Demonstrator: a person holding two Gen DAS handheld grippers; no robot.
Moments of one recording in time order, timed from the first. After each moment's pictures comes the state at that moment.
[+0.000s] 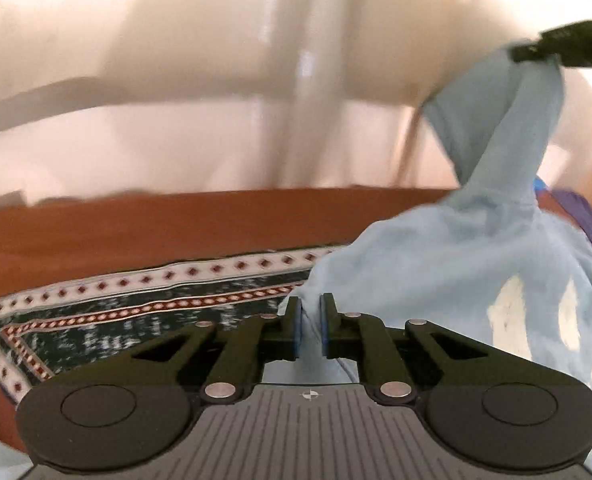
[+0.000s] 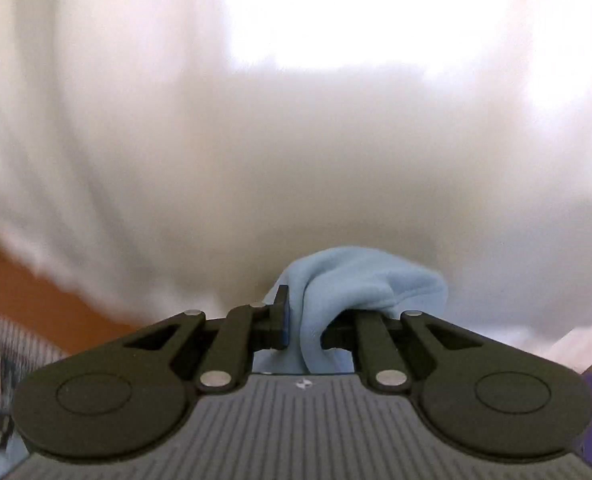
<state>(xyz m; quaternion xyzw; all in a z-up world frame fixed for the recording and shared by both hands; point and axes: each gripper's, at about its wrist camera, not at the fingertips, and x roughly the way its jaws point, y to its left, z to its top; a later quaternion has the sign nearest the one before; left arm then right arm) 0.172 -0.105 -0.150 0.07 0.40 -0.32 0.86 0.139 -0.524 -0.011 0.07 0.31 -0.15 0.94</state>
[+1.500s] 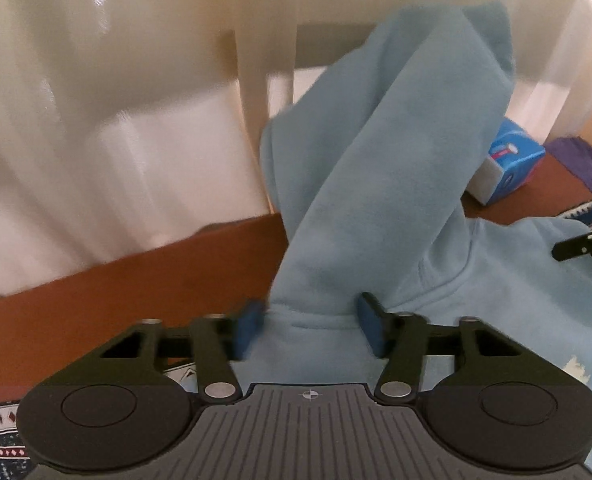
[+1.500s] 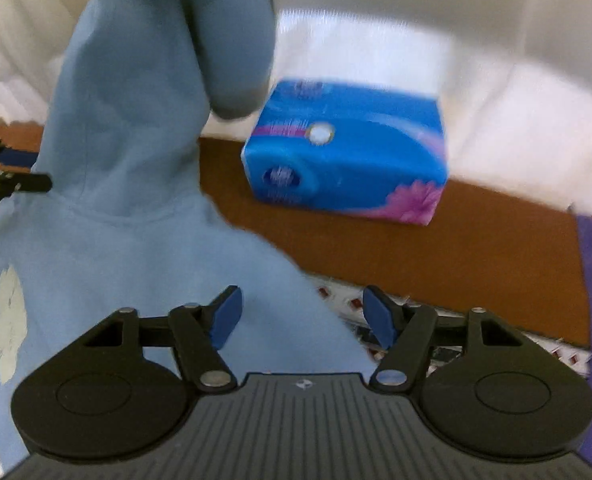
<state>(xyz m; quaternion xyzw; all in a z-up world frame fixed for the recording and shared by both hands) 0.202 -0.330 -0.182 0.17 0.43 -0.36 0.81 0.020 -0.652 -0.195 0.11 0.51 -0.06 0.85</state>
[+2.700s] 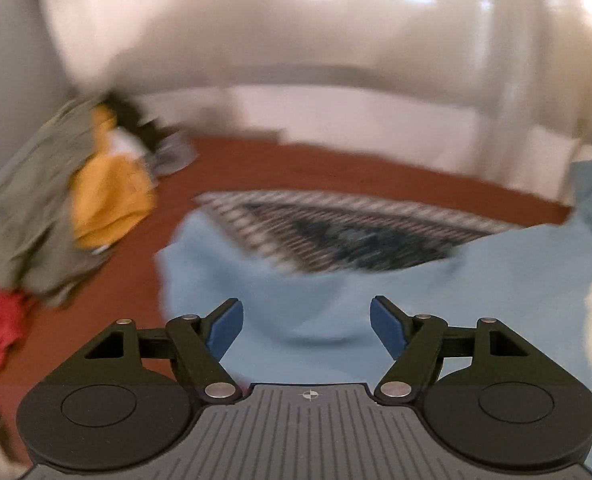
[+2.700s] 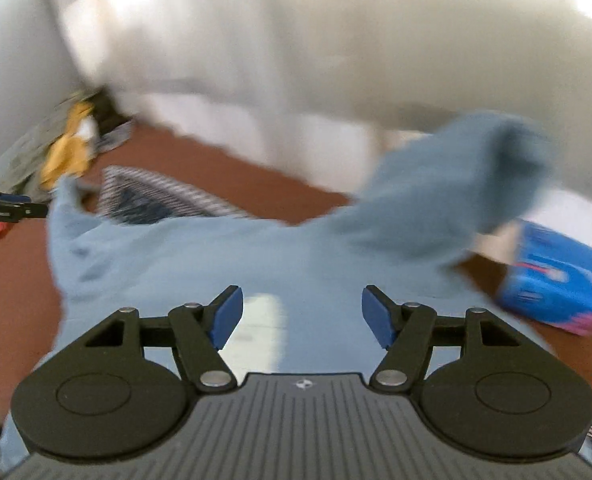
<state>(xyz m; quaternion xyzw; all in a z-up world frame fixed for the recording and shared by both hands) 0.061 0.025 -0.080 0.06 0.42 0.02 0.91 0.013 -0.453 -0.081 0.04 0.40 0.13 0.91</state>
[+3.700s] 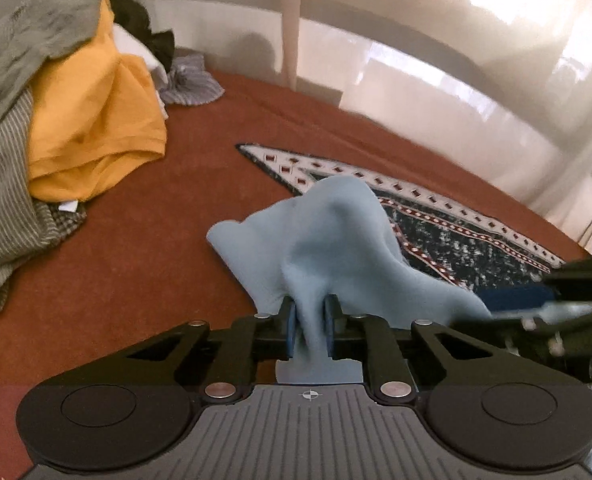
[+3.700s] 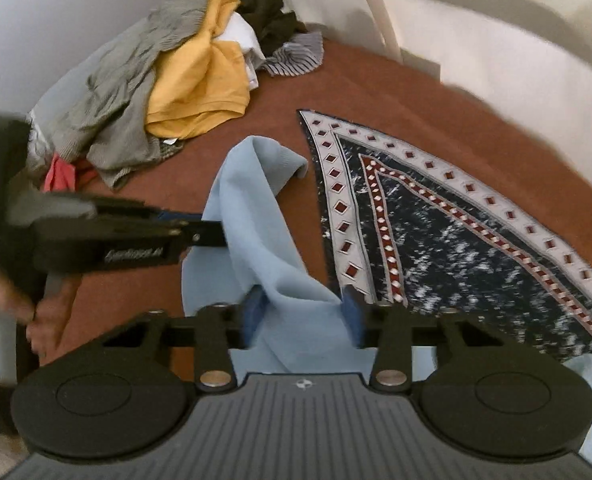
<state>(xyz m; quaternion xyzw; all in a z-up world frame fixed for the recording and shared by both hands) 0.158 0.181 -0.159 -0.07 0.44 -0.10 0.89 0.209 -0.066 -0.132 0.01 0.49 0.26 0.83</state>
